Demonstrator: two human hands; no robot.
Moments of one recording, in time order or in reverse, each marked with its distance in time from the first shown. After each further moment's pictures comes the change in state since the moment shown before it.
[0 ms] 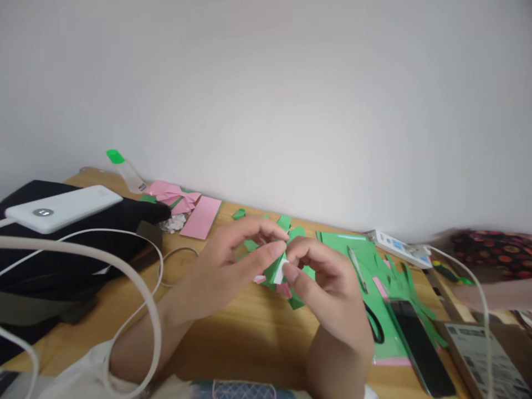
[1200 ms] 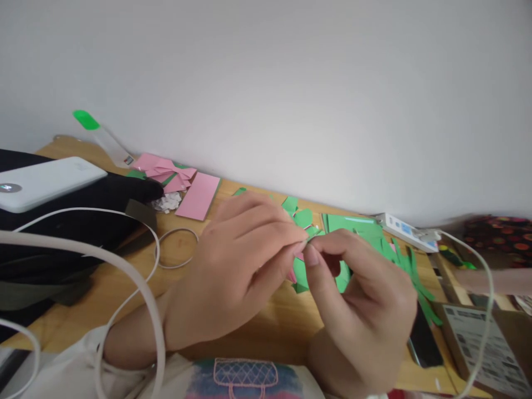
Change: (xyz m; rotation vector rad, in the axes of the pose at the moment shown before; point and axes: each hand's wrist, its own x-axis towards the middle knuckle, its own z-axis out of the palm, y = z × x) left_hand -0.002 0.000 0.003 0.427 -0.010 0.340; right_hand -0.009 -0.013 0.009 -0.607 0.290 -0.173
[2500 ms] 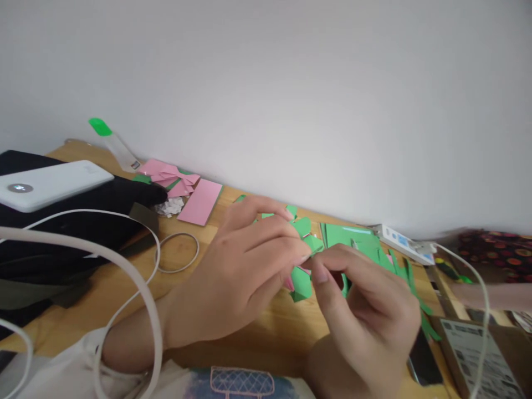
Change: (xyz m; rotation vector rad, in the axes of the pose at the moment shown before) left_hand -0.004 -0.006 0.001 0.004 0.003 0.159; right_hand -0.002 0.002 -0.003 0.118 0.022 -0.040
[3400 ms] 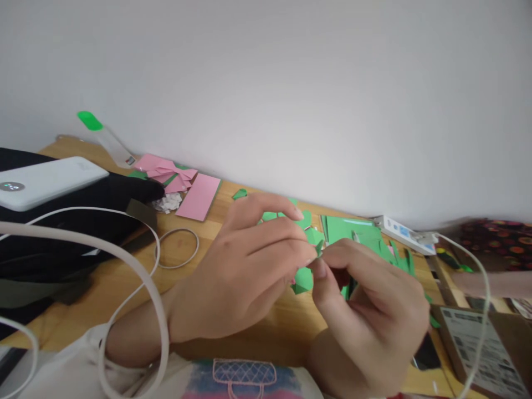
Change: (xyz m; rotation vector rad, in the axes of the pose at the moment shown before) left_hand 0.001 0.001 0.000 -0.010 -0.042 0.015; right_hand 0.001 -0.001 -0.001 -0.105 0.011 -0.041
